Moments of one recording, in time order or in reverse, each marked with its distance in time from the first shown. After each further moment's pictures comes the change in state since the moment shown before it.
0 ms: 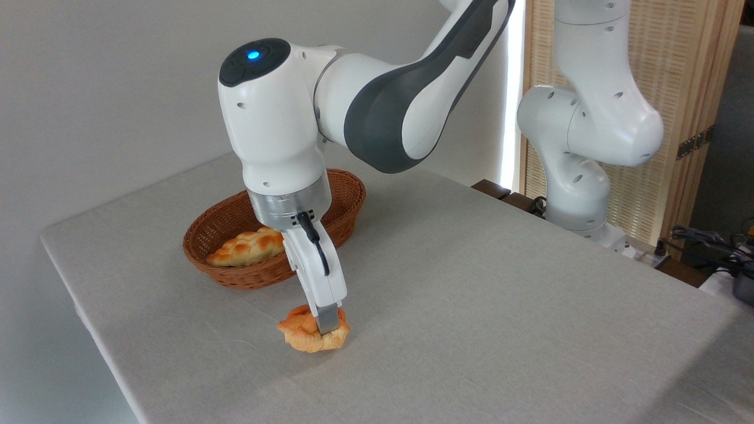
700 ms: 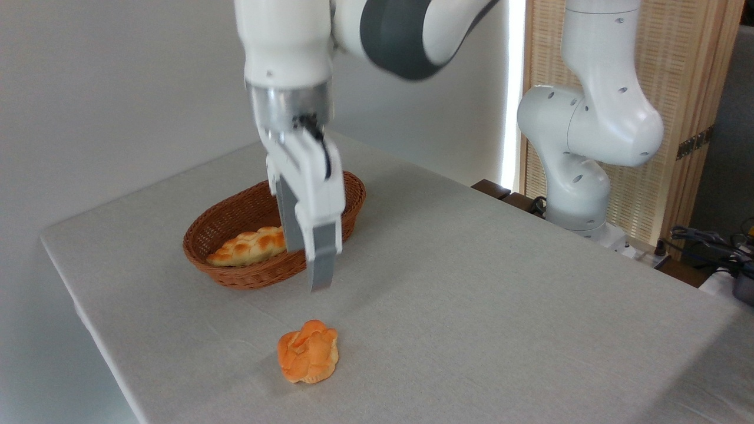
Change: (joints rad) arm -0.003 -0.174 -0.006 0.021 0.000 -0.046 -0.055
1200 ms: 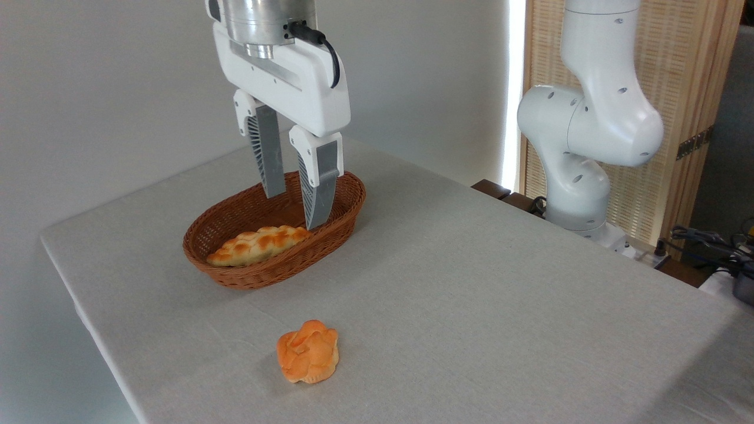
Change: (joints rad) arm -0.001 0.038 -0.014 0.242 0.000 -0.229 -0.300
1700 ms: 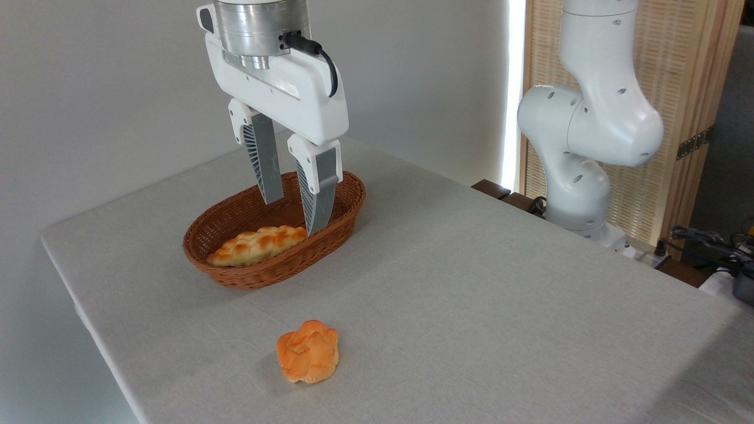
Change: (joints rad) arm -0.002 0.020 -0.002 0.009 0.000 -0.015 -0.023
